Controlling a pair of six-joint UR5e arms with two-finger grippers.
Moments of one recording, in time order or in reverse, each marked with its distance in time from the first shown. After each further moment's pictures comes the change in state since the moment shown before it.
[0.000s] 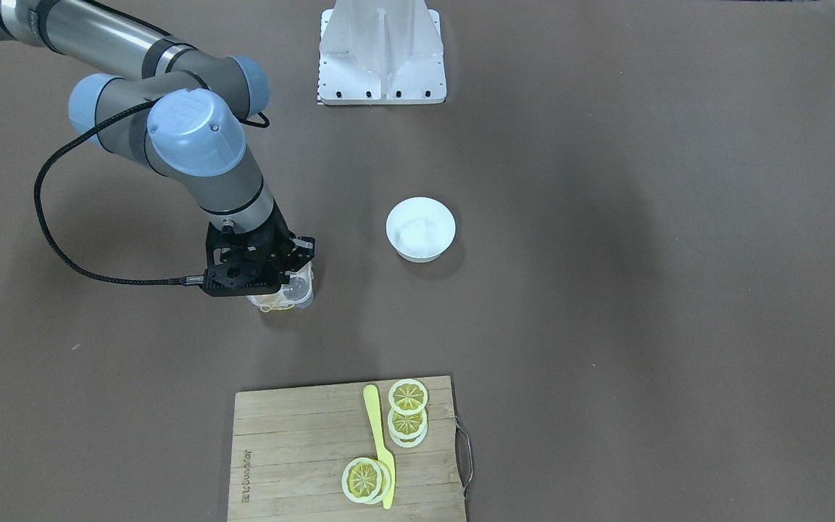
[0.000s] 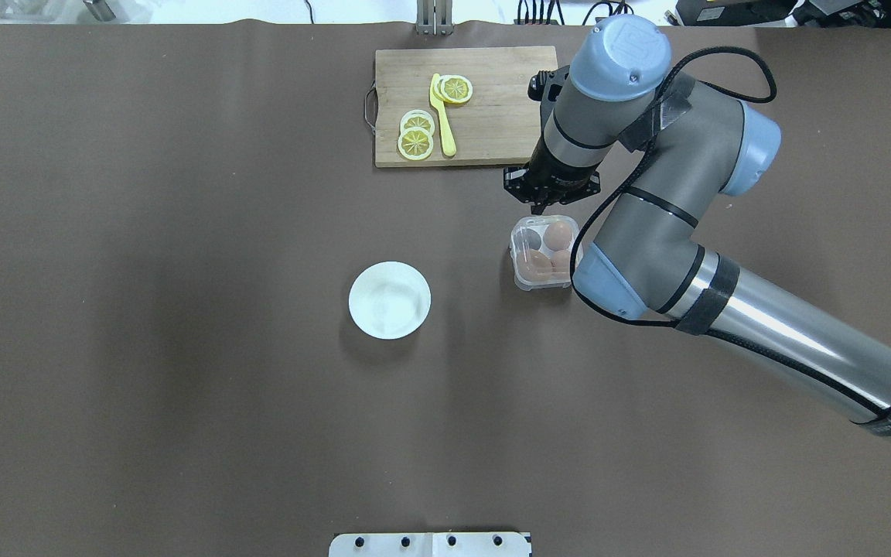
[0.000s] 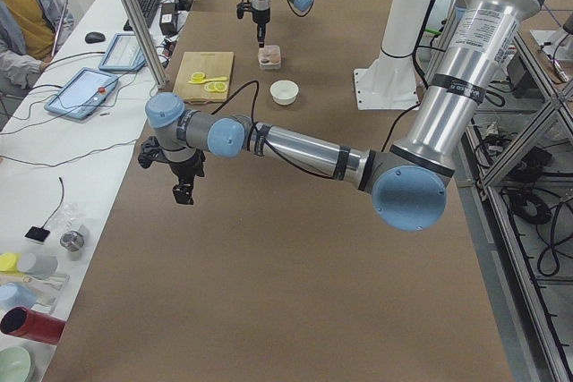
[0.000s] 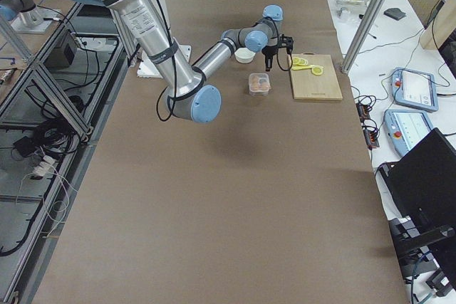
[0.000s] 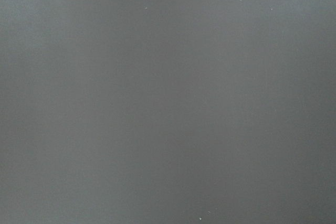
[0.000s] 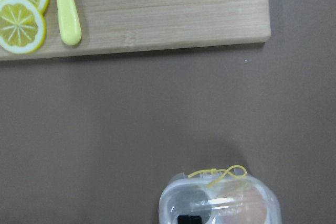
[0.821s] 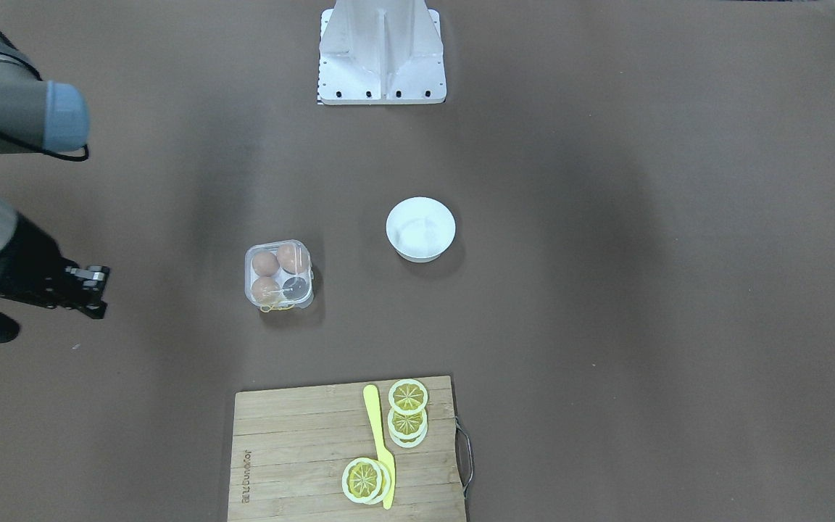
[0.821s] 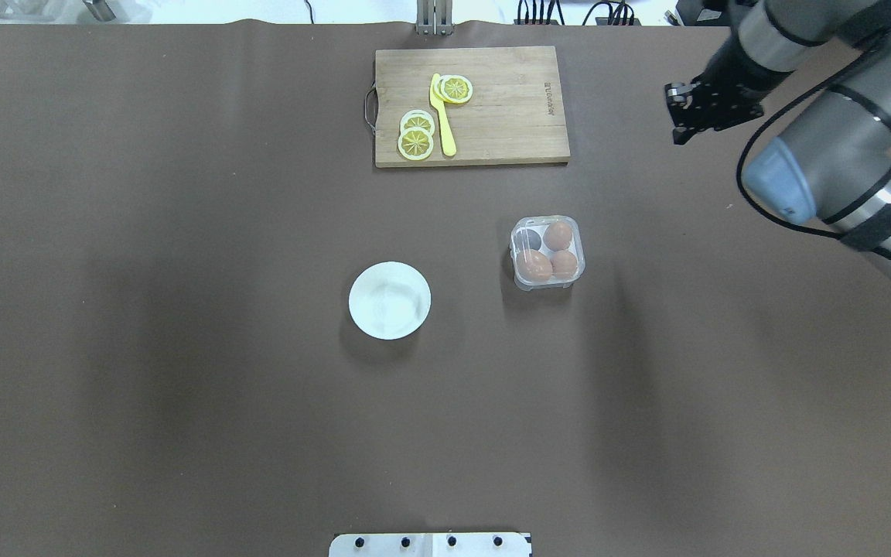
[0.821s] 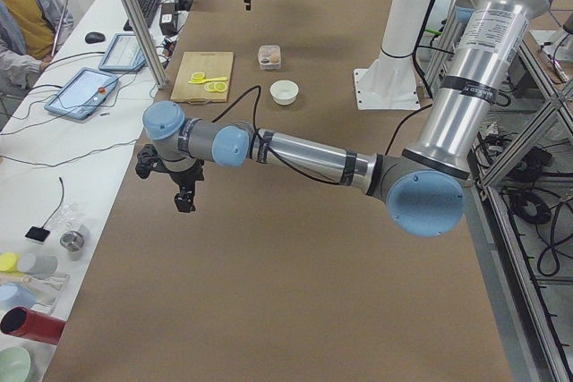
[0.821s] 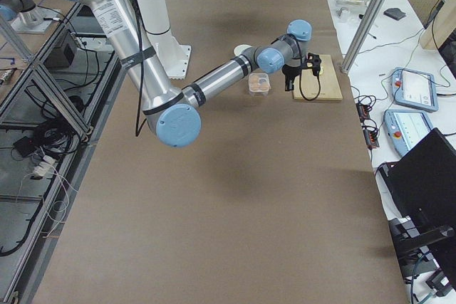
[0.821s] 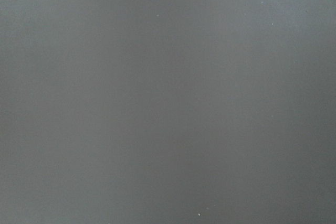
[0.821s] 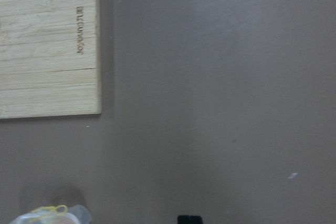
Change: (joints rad) left arm -0.064 0.076 -0.033 -0.005 -0.069 -0.001; right arm 0.367 -0.249 0.076 0.001 0.228 -0.361
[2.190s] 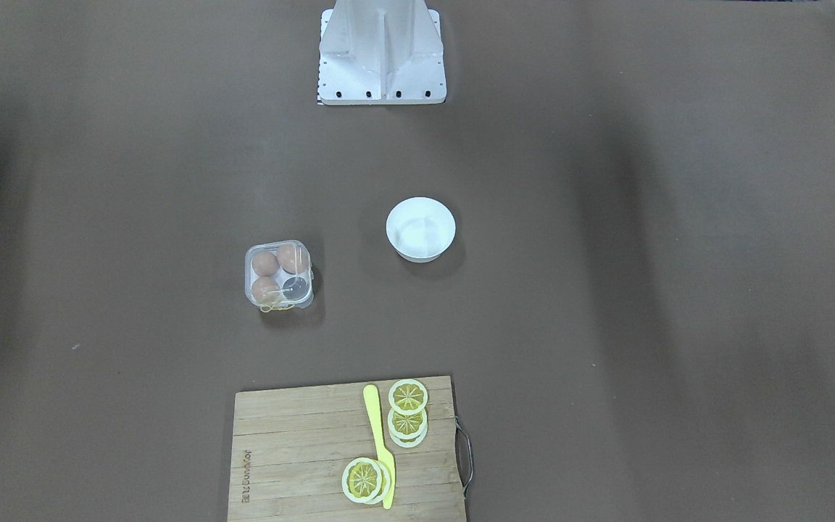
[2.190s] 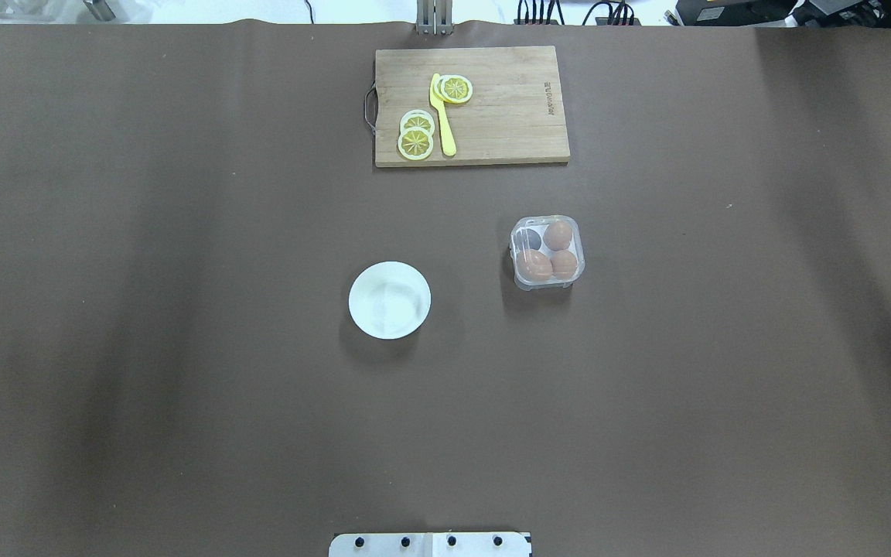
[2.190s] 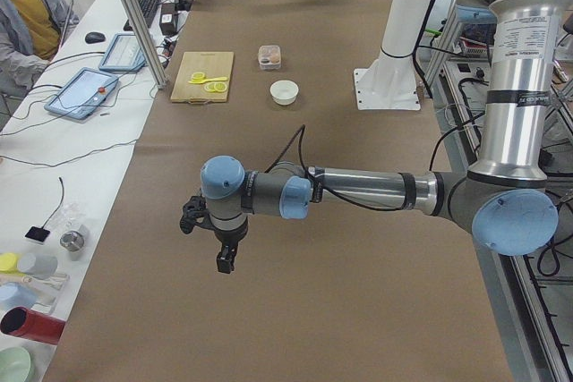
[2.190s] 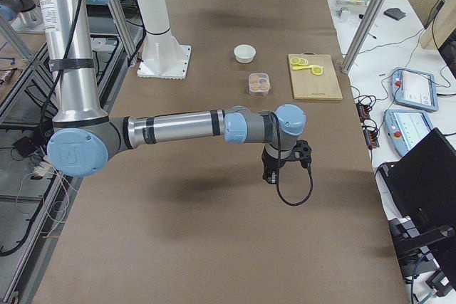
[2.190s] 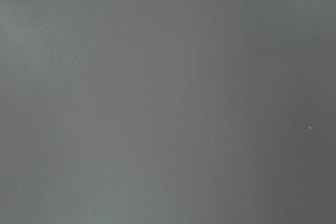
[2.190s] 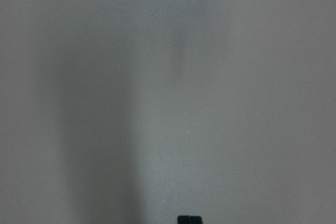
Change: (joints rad) left arm -0.081 0.276 -0.114 -0.075 0.112 0.213; right arm 0.317 -0.350 -0.006 -0.182 0.010 -0.661
